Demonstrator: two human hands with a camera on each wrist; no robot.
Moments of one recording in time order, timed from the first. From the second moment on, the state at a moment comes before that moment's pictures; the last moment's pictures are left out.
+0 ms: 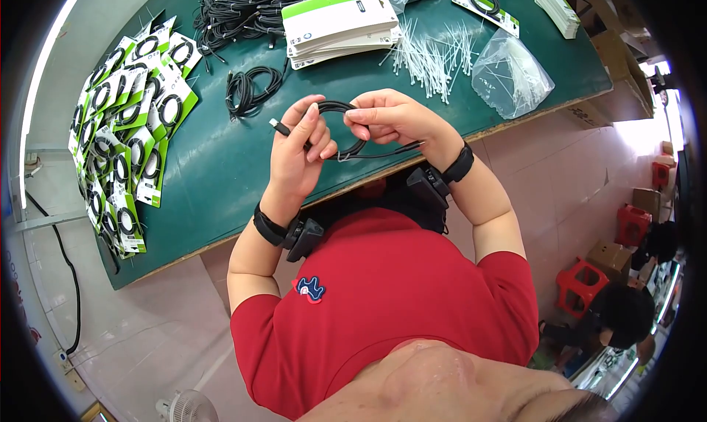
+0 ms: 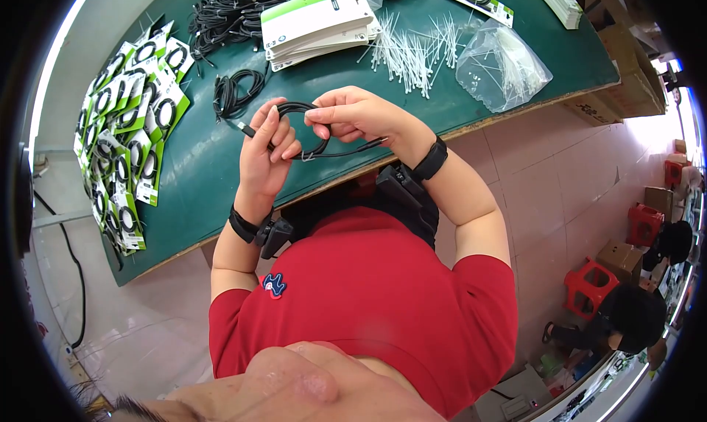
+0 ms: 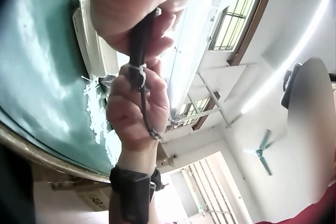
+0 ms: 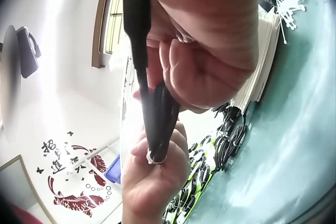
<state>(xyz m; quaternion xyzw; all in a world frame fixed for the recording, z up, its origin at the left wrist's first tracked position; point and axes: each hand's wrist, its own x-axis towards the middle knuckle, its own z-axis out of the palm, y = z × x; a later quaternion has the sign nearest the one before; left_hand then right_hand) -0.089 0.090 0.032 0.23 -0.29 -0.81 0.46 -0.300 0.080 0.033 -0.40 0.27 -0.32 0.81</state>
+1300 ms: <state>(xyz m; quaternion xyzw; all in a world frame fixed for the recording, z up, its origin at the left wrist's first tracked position) -0.119 0.085 0.028 0.30 -0.22 -0.74 0.55 -0.252 0.095 0.017 -0.41 0.43 -0.56 0.58</state>
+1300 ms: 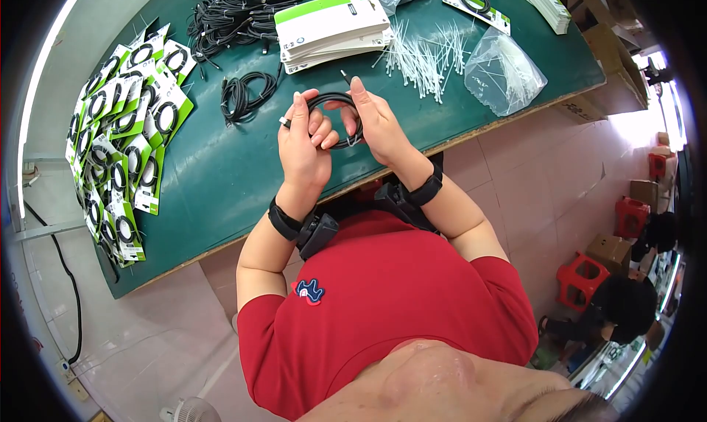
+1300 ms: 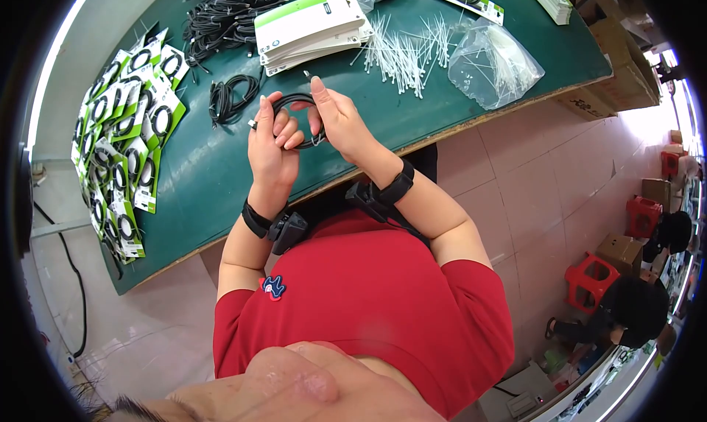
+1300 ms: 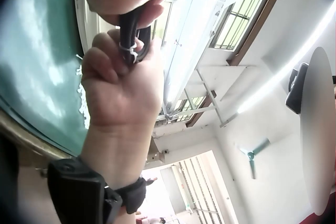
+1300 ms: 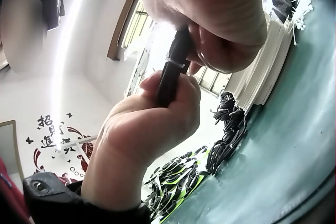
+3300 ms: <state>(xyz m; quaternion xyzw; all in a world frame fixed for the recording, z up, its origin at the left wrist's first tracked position) -0.096 0.080 0.013 0.19 -0.38 -0.77 0.47 -0.254 0.092 0.021 -0.41 0.44 -0.66 0.44</state>
